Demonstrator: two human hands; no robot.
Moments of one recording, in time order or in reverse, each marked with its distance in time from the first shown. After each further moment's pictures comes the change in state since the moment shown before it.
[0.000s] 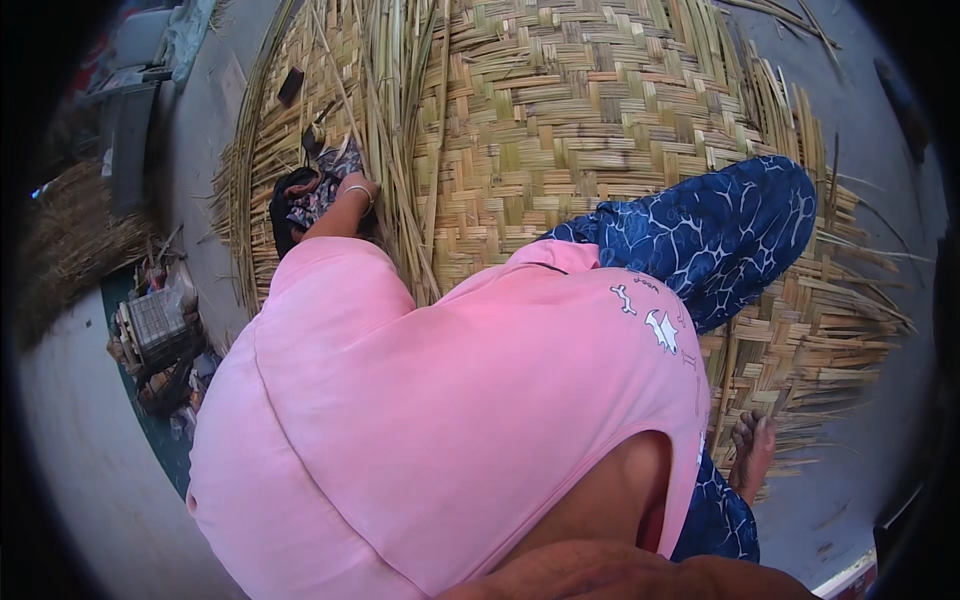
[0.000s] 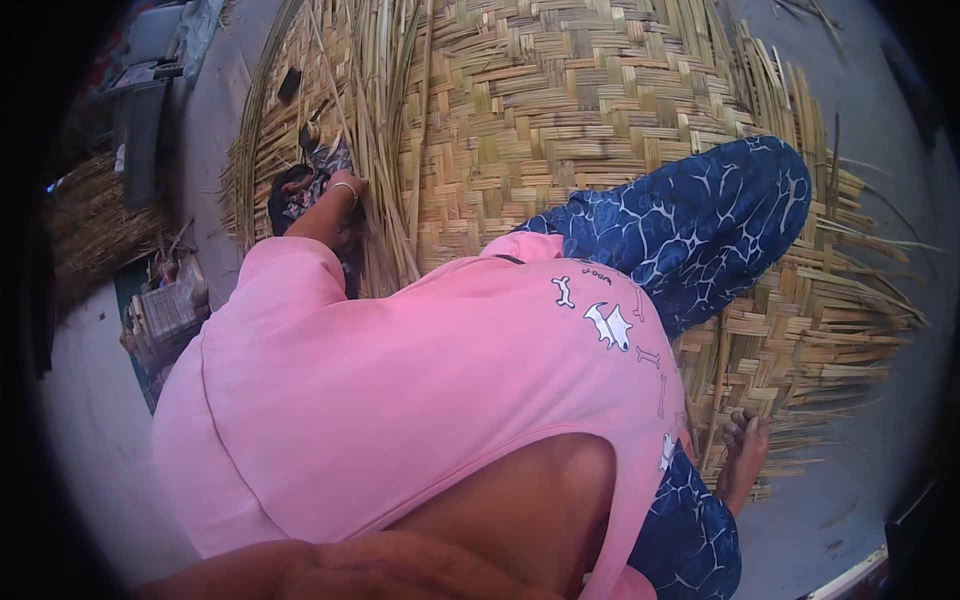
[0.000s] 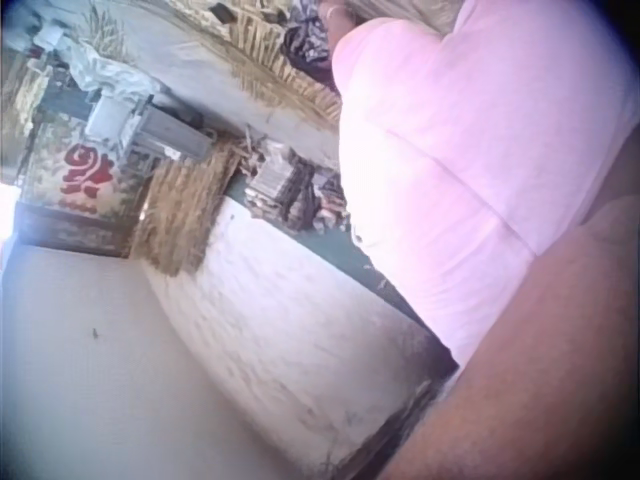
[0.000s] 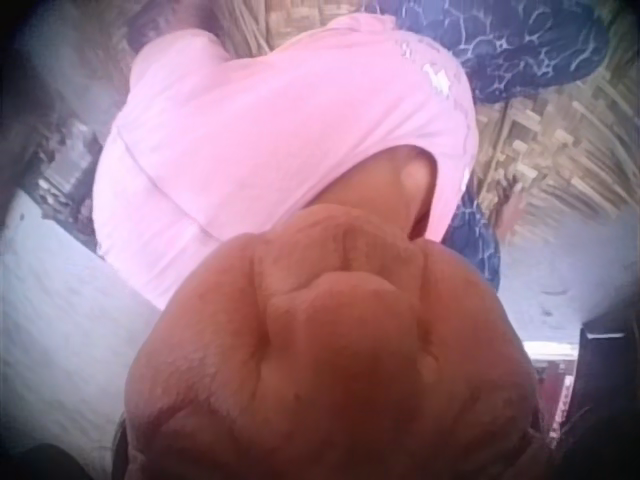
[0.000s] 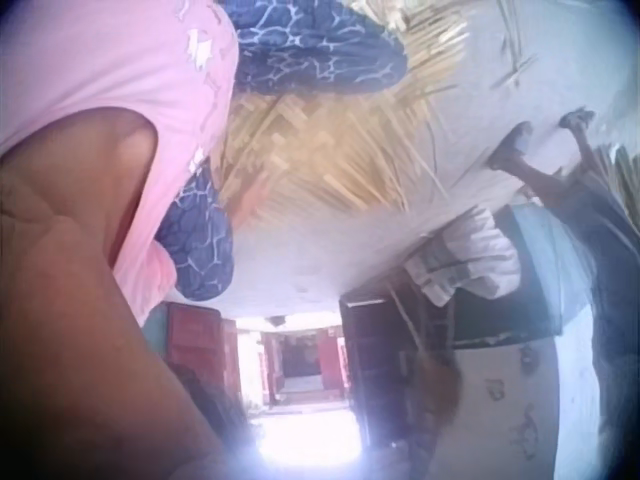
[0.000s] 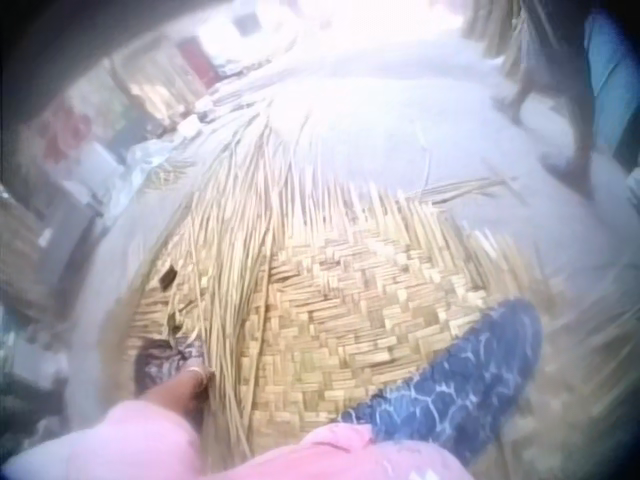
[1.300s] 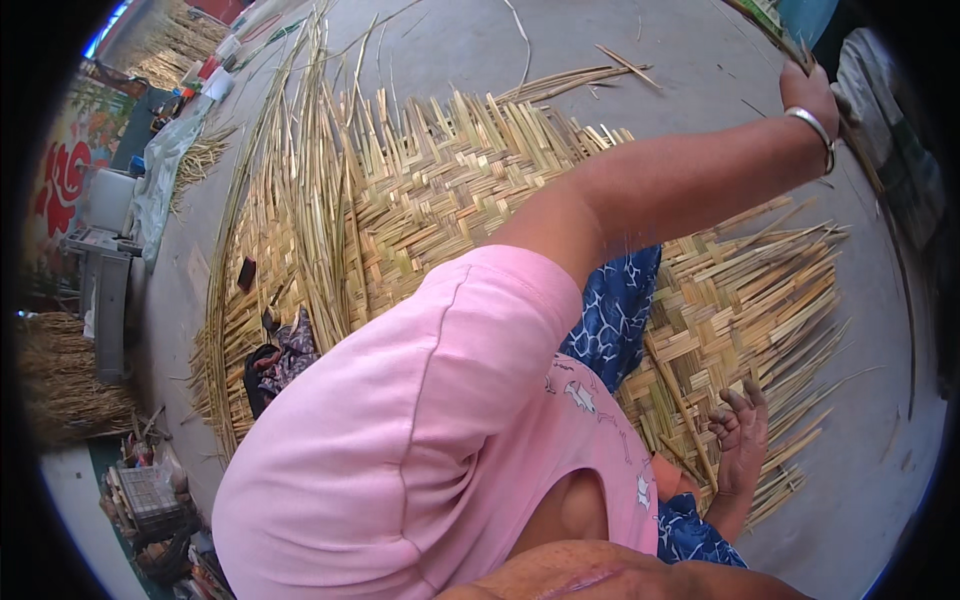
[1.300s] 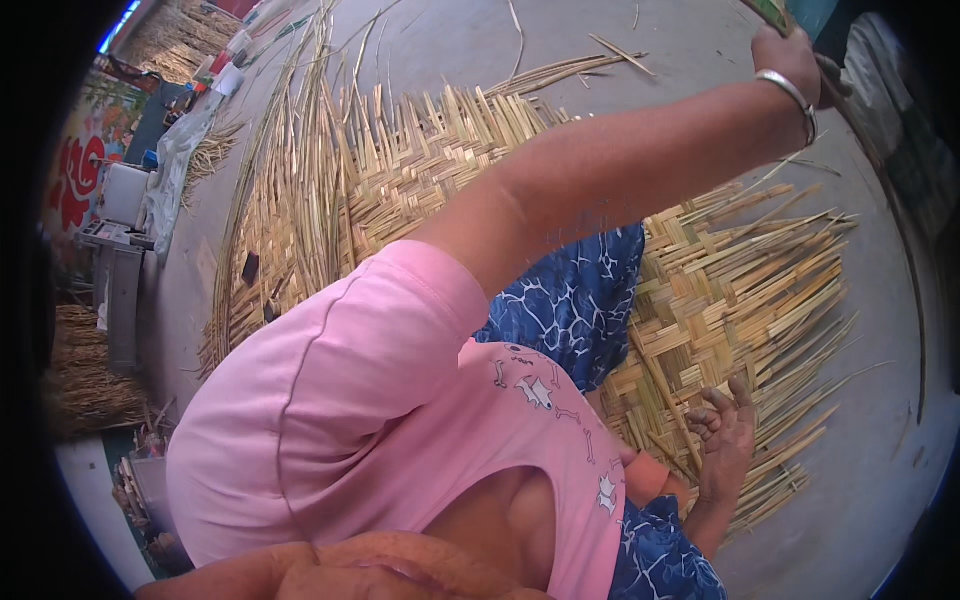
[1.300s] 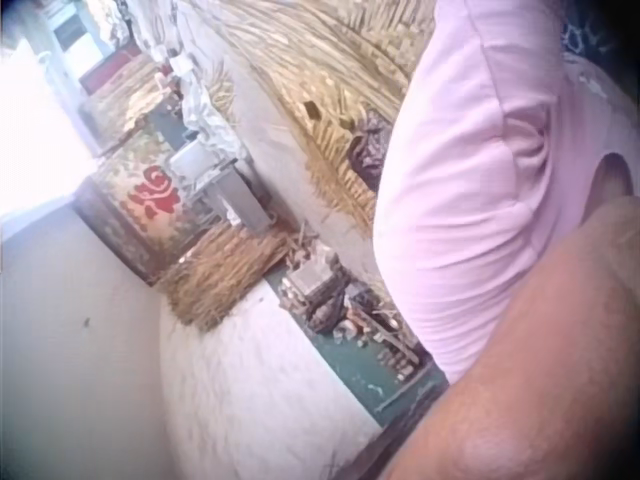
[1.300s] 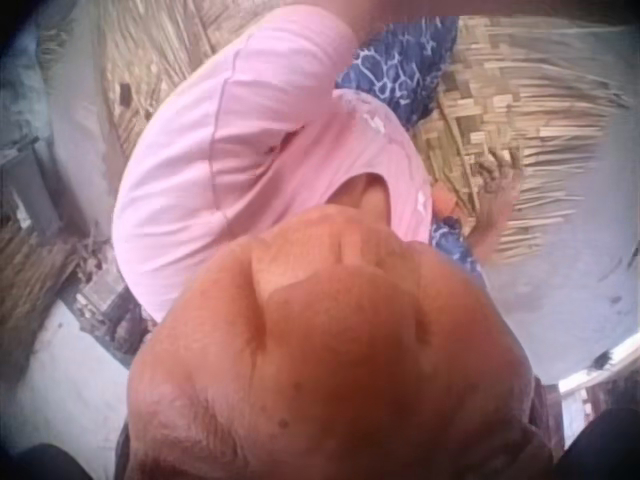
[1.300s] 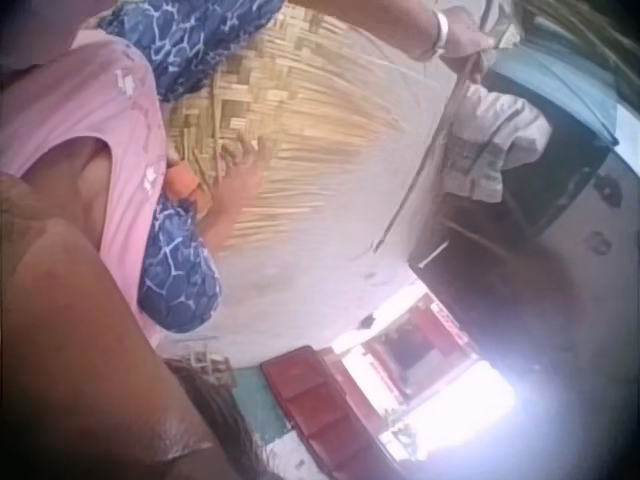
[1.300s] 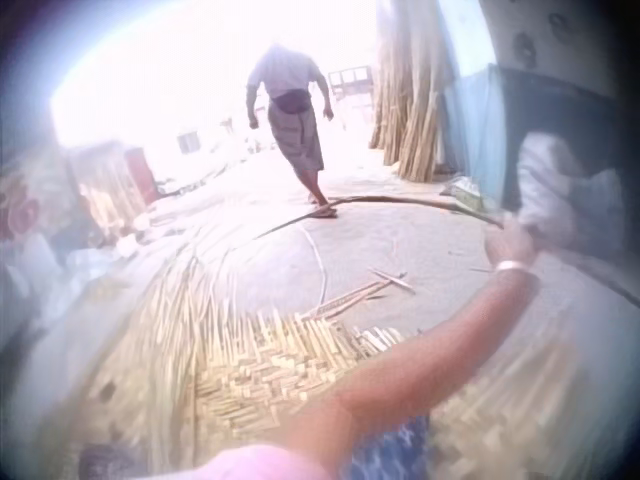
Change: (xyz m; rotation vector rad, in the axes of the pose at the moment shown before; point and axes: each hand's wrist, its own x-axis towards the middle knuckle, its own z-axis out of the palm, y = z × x) left_hand -0.693 0.631 -0.256 -2.086 -1.151 1.109; right_hand -0.046 -0.032 0.025 0.523 -0.134 -0.473
